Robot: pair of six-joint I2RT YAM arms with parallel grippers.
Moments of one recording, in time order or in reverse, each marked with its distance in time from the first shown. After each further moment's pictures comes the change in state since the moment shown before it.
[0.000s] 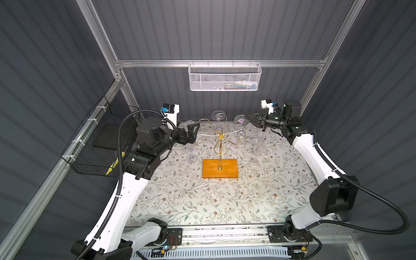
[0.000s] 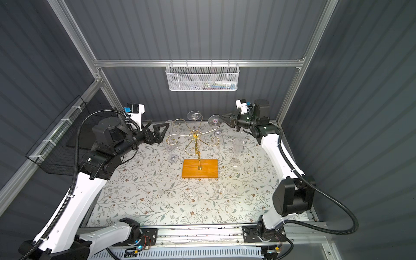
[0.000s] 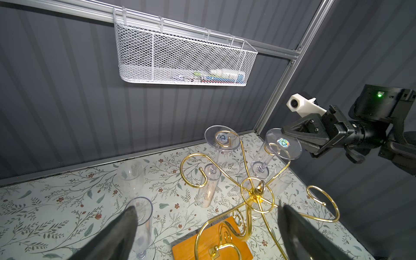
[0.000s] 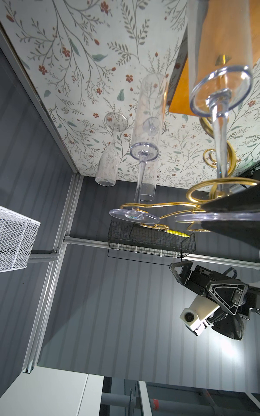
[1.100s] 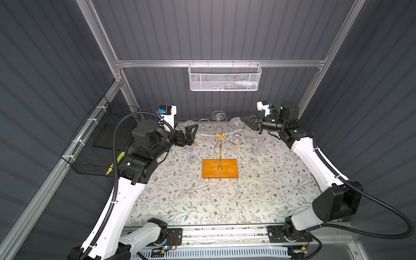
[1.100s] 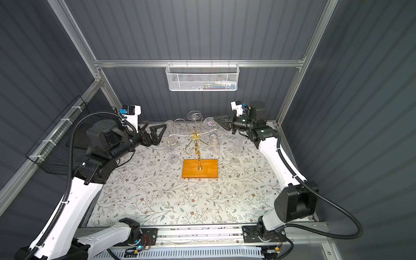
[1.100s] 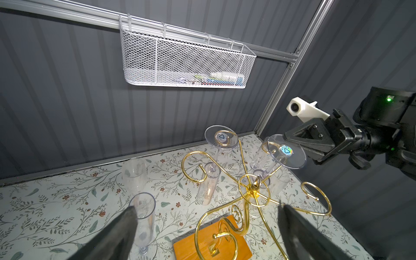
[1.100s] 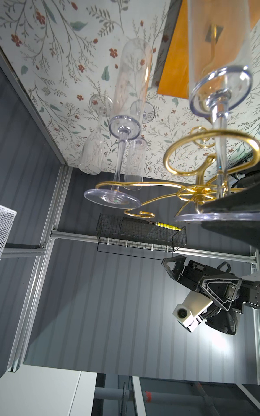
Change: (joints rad) left arm 0.000 -0.043 0.000 -0.029 -0.010 0.000; right arm 0.085 -0.046 -0.009 0.006 0.037 0.048
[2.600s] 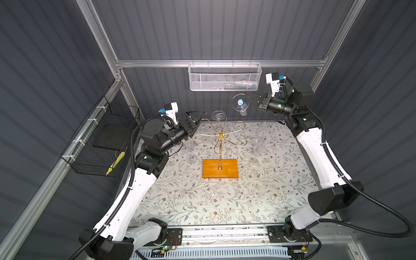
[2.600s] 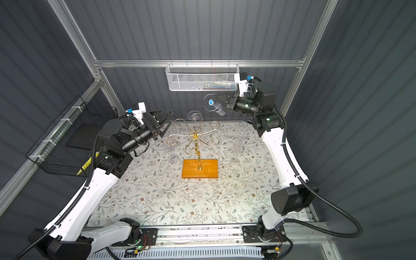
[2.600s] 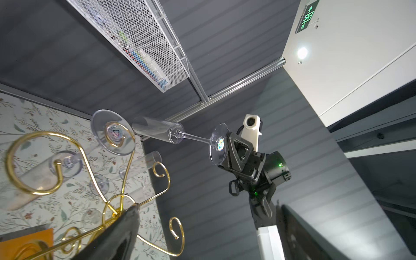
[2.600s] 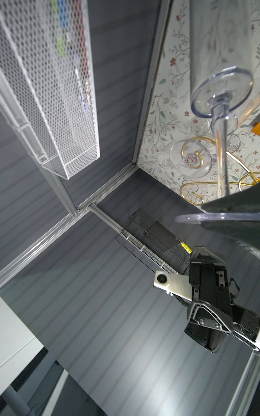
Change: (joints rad) left arm 0.000 0.097 -0.173 0.593 0.327 -1.007; right arm -0.003 0.042 0.308 0.002 0.071 -0.408
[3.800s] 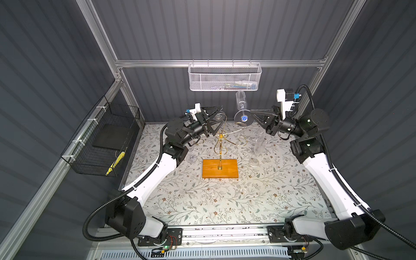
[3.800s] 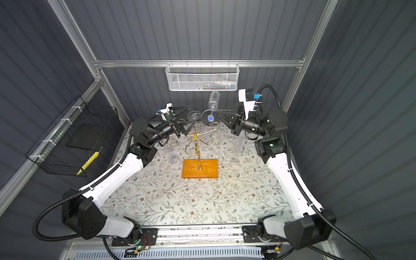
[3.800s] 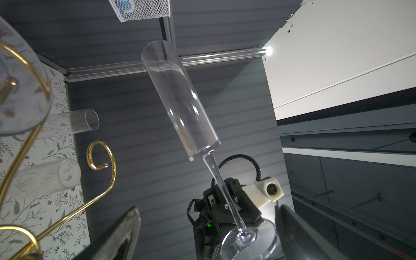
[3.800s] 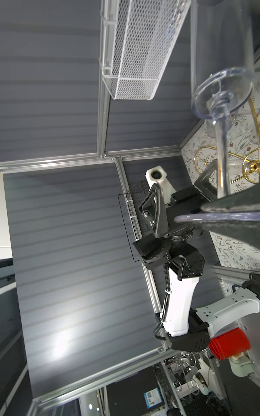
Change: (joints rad) left arm -0.117 0.277 -0.009 0.460 0.103 -0.426; right arm 0.037 -0.315 -0.484 0.594 -0.192 -0.174
